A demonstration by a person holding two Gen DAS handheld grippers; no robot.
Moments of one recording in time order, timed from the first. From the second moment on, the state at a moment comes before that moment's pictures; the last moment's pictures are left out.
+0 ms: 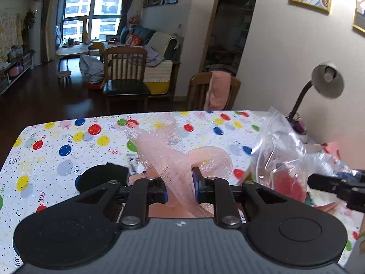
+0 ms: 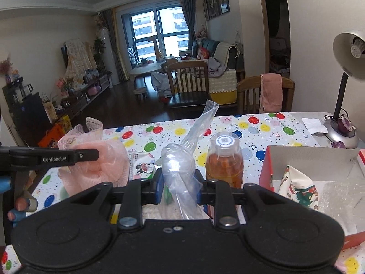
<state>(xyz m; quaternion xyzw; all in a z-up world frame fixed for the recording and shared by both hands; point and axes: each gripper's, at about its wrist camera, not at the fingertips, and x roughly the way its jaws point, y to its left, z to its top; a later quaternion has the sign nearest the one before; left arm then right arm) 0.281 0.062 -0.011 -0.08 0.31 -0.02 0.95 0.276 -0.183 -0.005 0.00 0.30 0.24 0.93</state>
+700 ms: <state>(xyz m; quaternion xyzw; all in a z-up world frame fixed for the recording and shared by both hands) 0.283 -0.033 0.057 -0.08 0.29 -0.13 0.94 0.258 -0.271 0.039 0.01 0.27 0.19 0.94</state>
